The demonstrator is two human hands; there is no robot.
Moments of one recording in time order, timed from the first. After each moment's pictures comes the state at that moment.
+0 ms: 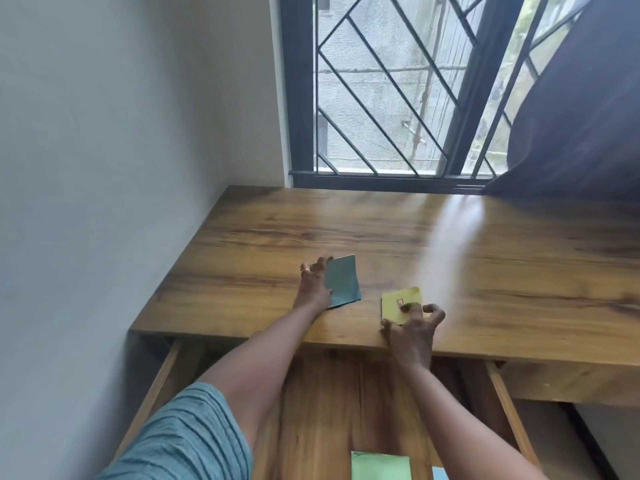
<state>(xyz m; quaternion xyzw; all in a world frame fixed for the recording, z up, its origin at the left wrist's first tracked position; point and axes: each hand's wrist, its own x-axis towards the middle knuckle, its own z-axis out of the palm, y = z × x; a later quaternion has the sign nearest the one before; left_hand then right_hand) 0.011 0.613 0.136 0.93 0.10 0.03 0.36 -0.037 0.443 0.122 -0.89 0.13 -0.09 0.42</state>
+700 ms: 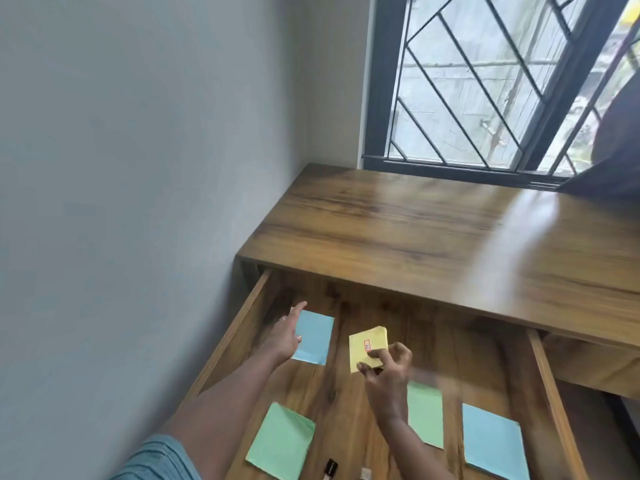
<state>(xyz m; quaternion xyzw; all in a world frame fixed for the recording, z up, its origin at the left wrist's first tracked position) -0.236 0.704 0.079 0.92 0.21 -0.07 0.32 -0.231 0.501 0.062 -0.88 -0.05 0.01 0.47</state>
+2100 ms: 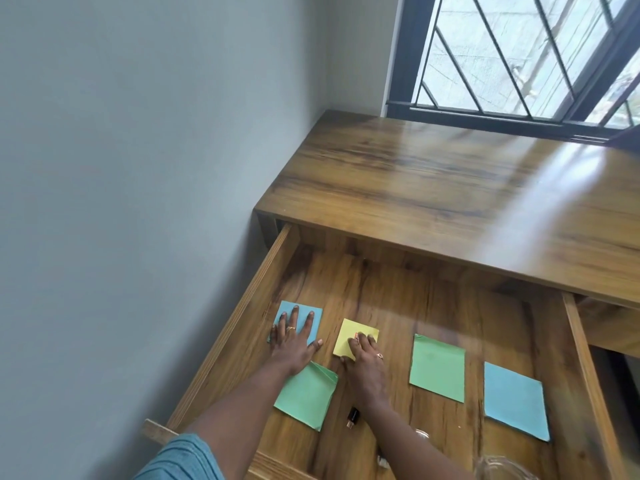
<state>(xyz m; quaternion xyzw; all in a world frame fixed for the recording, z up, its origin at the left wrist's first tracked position) -0.303 0.702 0.004 0.94 0.22 -0.23 0.15 -0.280 0.544 0.006 -0.95 -0.16 0.14 0.23</state>
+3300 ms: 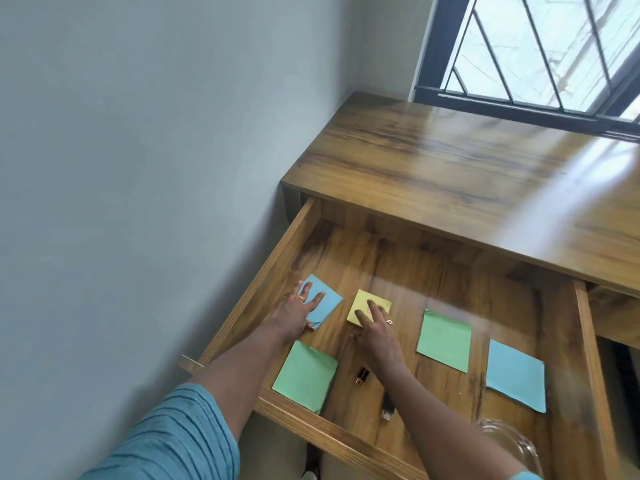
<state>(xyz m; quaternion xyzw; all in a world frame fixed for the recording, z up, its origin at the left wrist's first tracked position) -0.339 0.724 0.030 0.97 0.10 -0.20 0.09 -0.289 0.534 0.023 -0.94 -0.27 0.12 0.17</state>
